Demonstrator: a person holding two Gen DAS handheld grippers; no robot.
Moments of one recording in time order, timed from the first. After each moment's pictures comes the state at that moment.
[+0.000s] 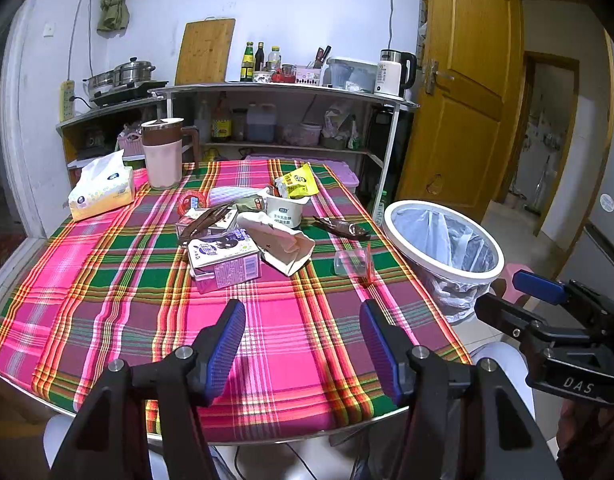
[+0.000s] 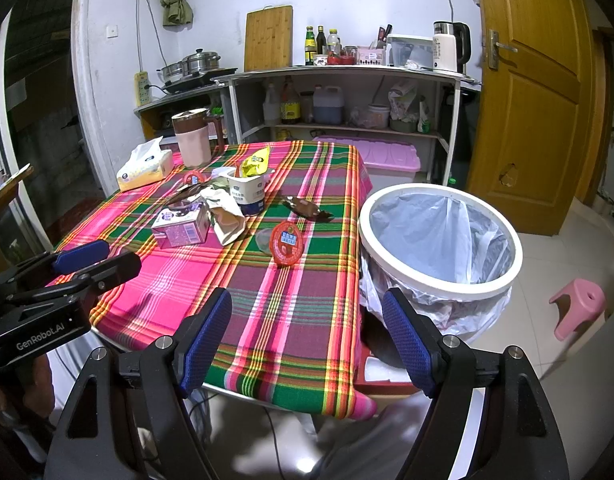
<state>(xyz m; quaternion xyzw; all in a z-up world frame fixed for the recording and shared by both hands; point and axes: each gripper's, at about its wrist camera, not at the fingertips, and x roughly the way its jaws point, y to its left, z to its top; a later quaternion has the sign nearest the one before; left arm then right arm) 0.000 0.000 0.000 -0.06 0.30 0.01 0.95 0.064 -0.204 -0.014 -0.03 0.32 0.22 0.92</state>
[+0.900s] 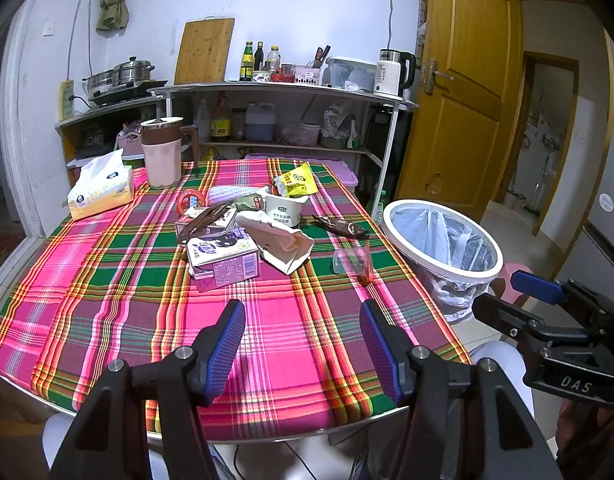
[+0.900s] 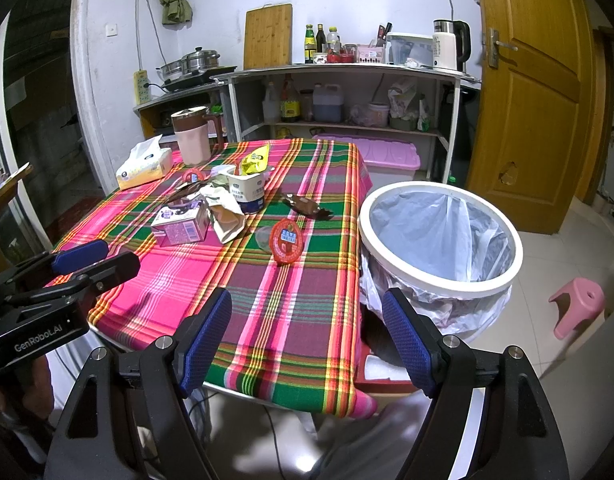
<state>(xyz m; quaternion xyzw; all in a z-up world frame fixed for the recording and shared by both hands) -0.002 0.001 0.002 -0.06 0.30 0.01 0.95 0.065 -0.204 -0.016 -0.03 0.32 0.22 0.92</state>
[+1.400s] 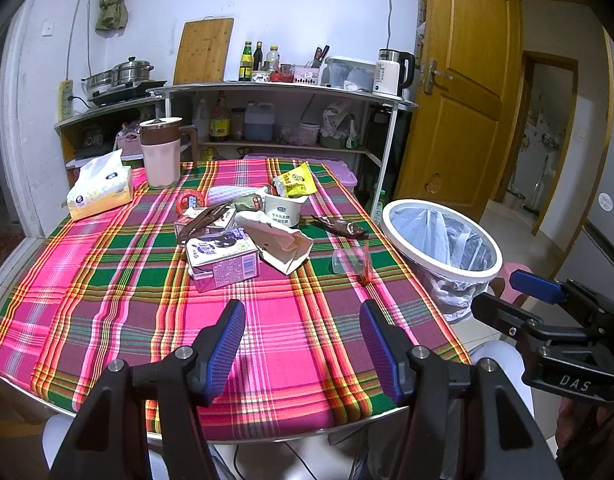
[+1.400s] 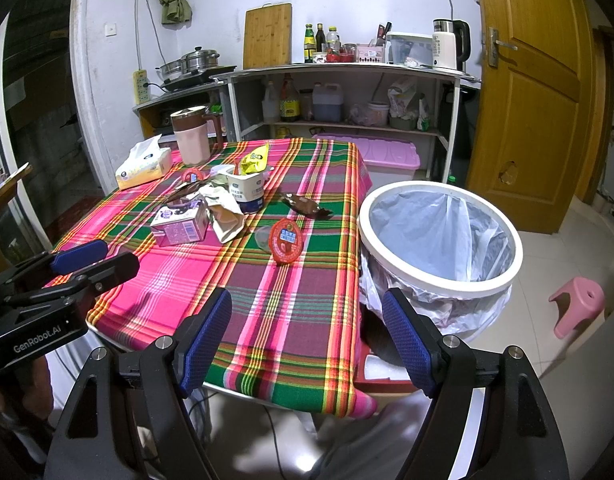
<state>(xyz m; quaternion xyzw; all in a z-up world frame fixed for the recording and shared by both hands) -0.002 0.001 0.002 -0.06 0.30 0.01 0.95 0.065 -0.203 -0.015 -0.04 0.32 0.22 0.92</state>
